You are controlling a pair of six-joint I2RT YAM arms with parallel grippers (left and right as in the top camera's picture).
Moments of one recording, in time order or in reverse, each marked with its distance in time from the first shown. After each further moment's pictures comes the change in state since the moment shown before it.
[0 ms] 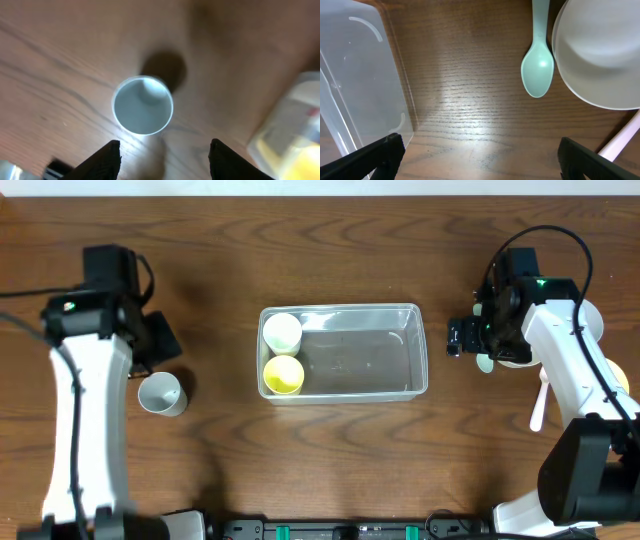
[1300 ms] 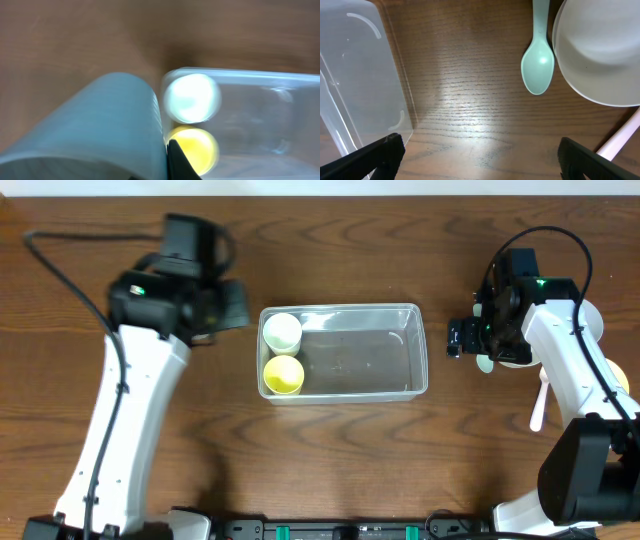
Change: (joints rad) left arm -0.369 0.029 0.188 0.117 0.089 0.035; right arm 0.000 0.000 0.000 -0.010 0.000 -0.001
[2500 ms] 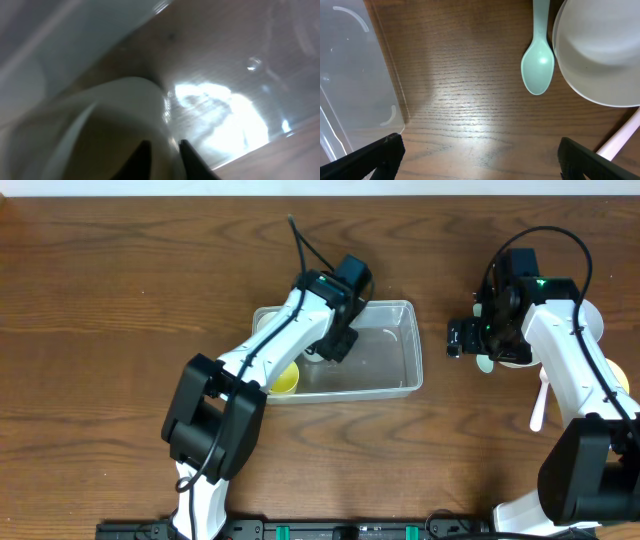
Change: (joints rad) left arm -0.342 0.552 0.016 0.140 0.011 0.333; right arm 0.000 0.000 0.000 0.000 0.000 -0.003
